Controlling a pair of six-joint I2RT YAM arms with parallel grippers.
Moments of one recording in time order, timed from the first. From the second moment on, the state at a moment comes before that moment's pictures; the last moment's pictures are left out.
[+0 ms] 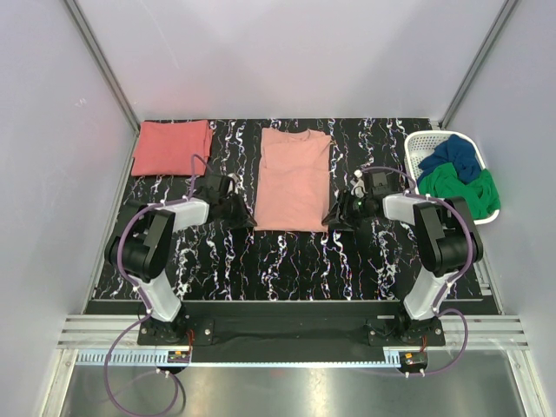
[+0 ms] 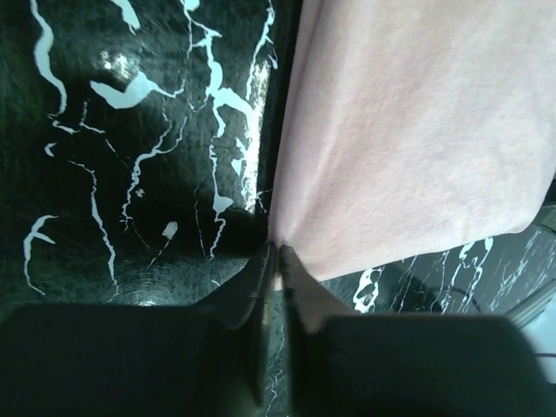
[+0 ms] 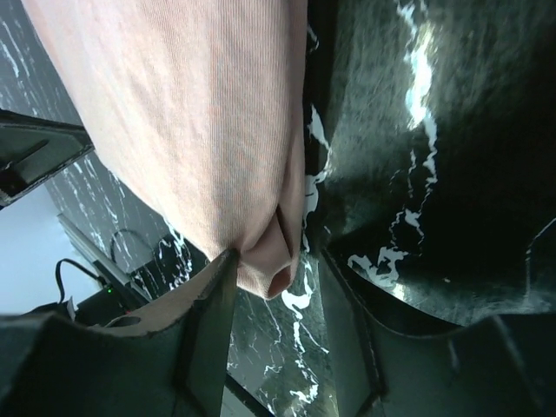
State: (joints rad) left arm -0.33 1.75 0.89 -0.11 0.35 -0.67; right arm 0.20 1.79 0.90 -0.14 -0.59 0.56
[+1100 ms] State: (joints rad) left arm -0.39 1.53 0.63 -0.05 0.41 -0.78; right arm 0.24 1.66 0.69 -0.04 -0.59 0.65
